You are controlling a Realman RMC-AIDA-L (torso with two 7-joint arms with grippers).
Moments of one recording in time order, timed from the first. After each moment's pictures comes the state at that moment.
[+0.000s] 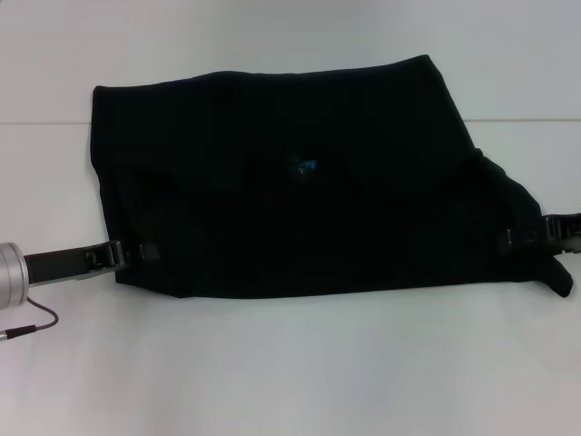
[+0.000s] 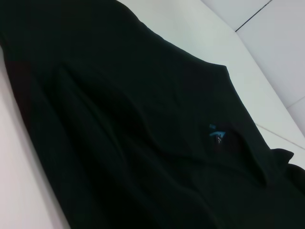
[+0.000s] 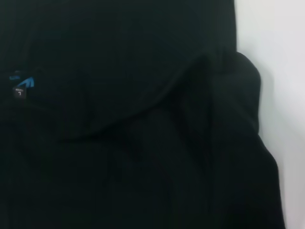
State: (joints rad) left arm -0.56 -1.97 0.62 0.44 2.06 1.22 -2.01; right arm 0.77 1.91 -0.77 -0.57 -2.54 -1.17 2.50
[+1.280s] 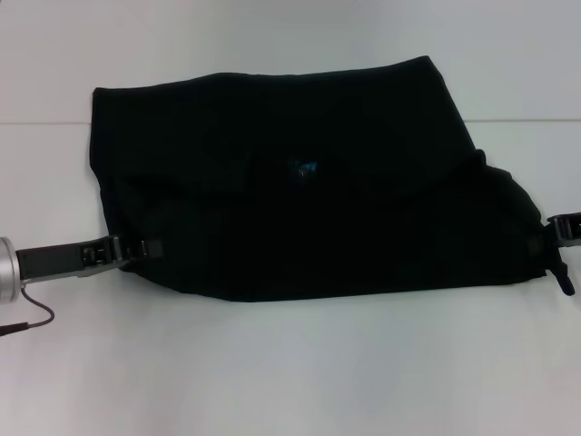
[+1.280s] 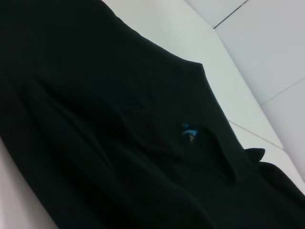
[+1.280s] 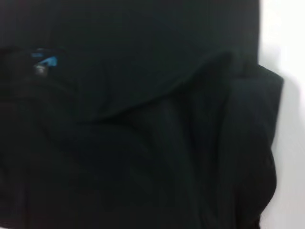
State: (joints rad) left arm -0.56 -1.95 0.62 0.44 2.05 1.31 -2.04; right arm 0.76 1.90 -0.78 -0.66 -2.58 -1.29 2.45
